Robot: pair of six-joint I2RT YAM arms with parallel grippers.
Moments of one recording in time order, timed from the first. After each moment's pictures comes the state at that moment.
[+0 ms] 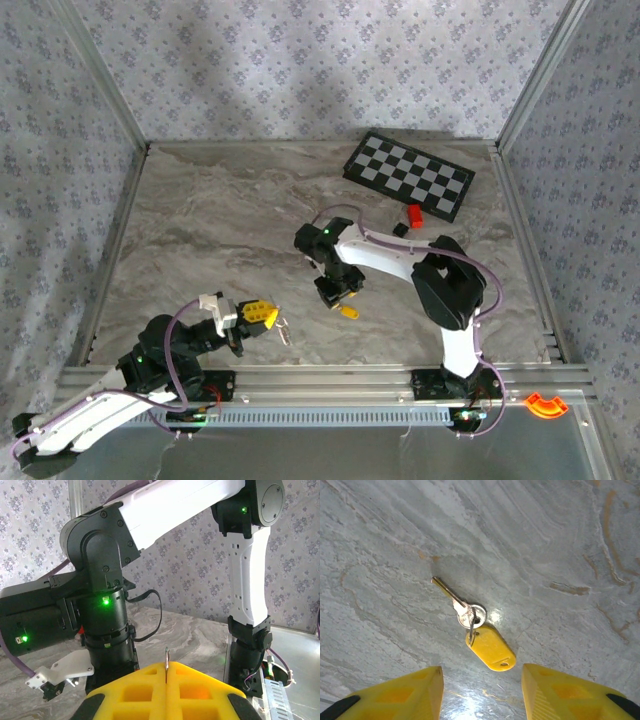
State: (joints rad) left arm -1.05 0.05 0.22 -0.04 0.19 -0.12; right arm 0.90 1.92 1.44 -1.18 -0.04 0.30
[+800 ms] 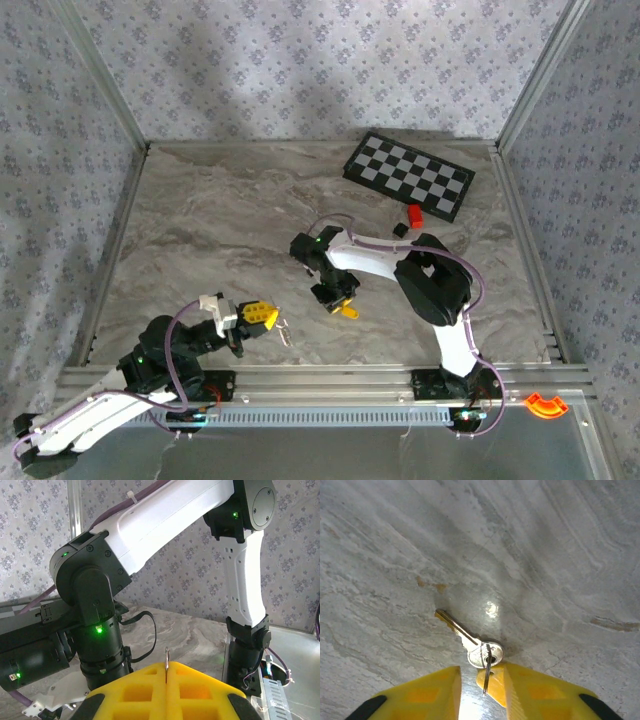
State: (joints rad) left arm -1.05 0.04 0.21 -0.04 0.19 -0.13; right arm 0.93 2.00 1.41 -1.12 -0.04 0.30
